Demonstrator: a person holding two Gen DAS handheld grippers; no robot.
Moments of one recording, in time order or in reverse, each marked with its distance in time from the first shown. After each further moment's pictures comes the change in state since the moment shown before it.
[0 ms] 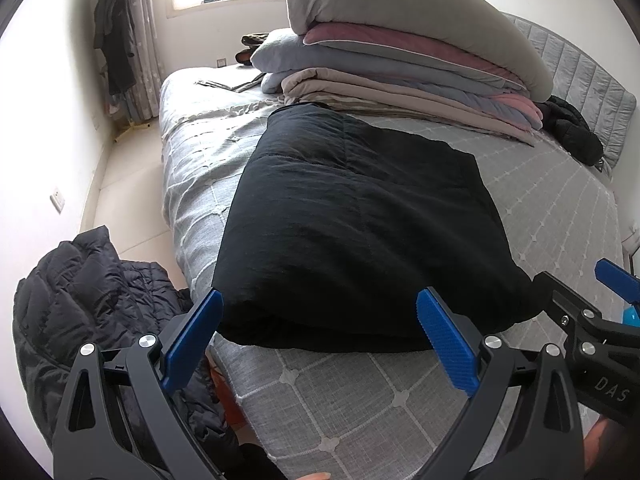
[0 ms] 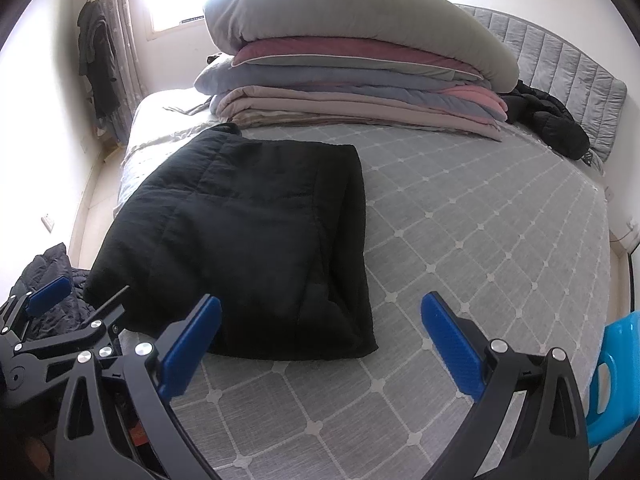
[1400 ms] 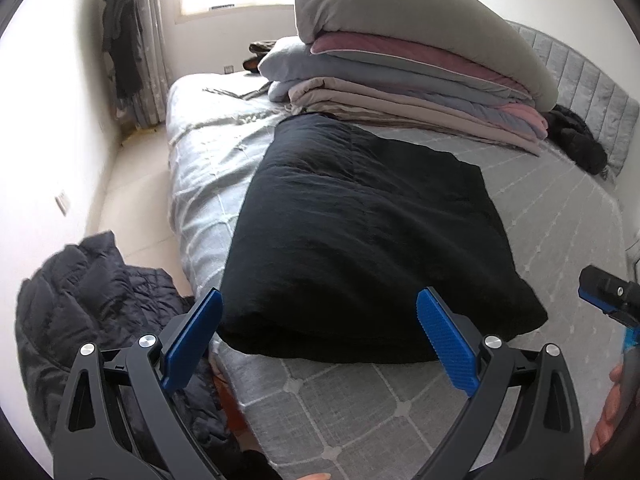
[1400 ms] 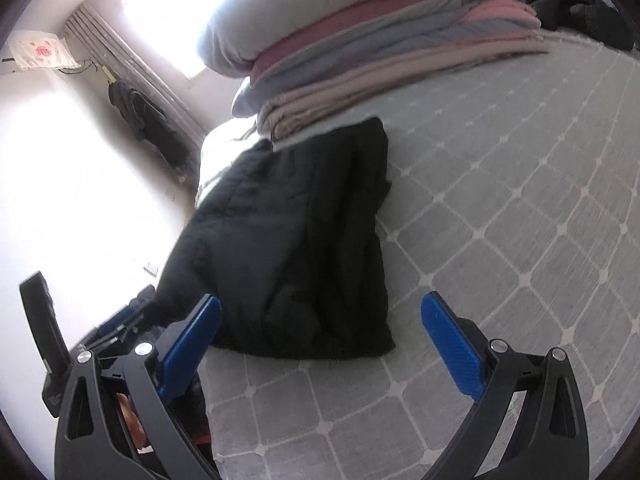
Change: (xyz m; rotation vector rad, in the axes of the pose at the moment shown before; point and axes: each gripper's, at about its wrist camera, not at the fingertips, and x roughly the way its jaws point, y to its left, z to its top) left arm -0.003 -0.002 0.001 -0.004 -0.036 0.036; right arm 0.045 -0.108 -0.002 0.262 0.076 0.479
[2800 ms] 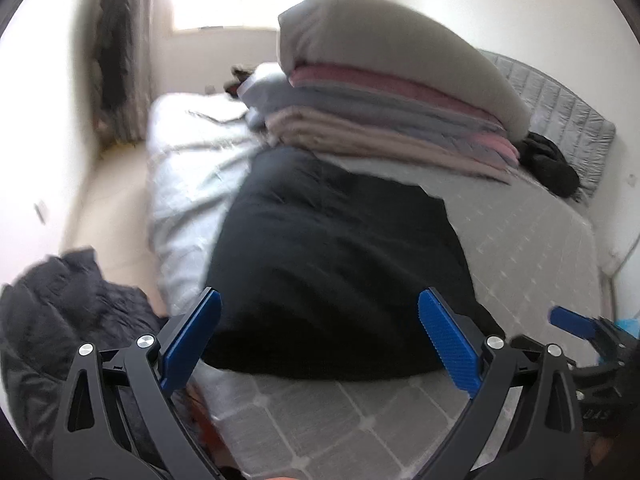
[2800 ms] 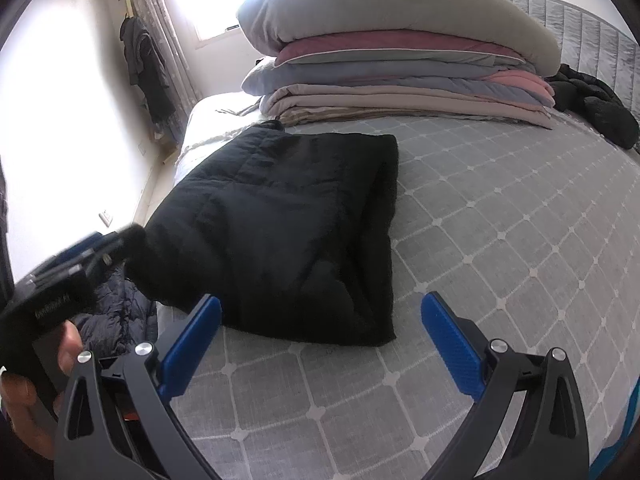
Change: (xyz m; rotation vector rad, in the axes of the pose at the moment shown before) left arm -0.026 -0.003 0.001 -0.033 -0.127 -0.089; right arm -0.010 0.067 -0.031 -0.264 -0.042 -0.218
